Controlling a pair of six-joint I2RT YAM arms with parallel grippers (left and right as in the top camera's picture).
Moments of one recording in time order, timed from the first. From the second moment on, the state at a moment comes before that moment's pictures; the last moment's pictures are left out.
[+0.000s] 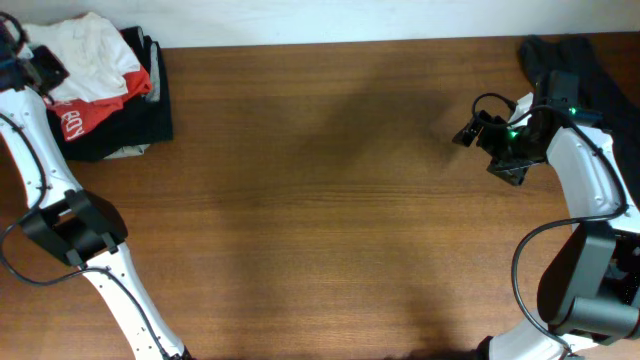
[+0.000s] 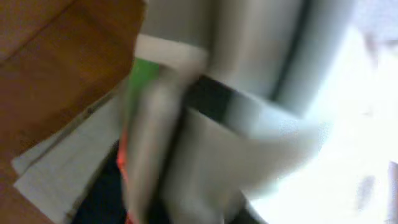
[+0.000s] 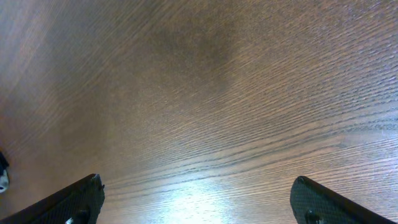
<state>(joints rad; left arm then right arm) 0.47 2.70 2.89 -1.01 0.04 -0.19 -0.24 1.81 1.41 -0.88 -0.40 0.39</state>
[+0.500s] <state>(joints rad) 0.50 2.61 2.80 -1.00 -0.01 -0.24 -0.24 1.81 1.41 -0.88 -0.40 0.39</state>
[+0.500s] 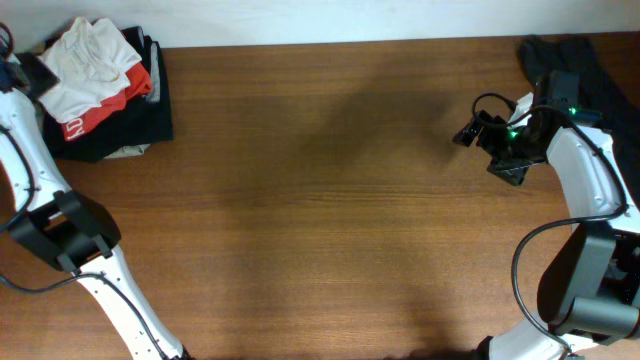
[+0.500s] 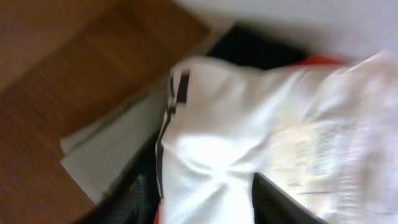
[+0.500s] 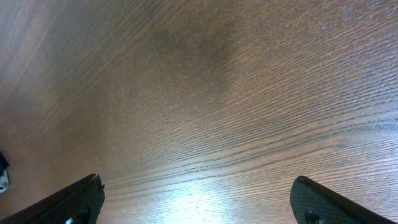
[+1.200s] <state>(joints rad) 0.47 2.81 2.75 -0.67 0.09 -0.25 -0.24 1.81 1.41 -0.88 -0.40 0.39</state>
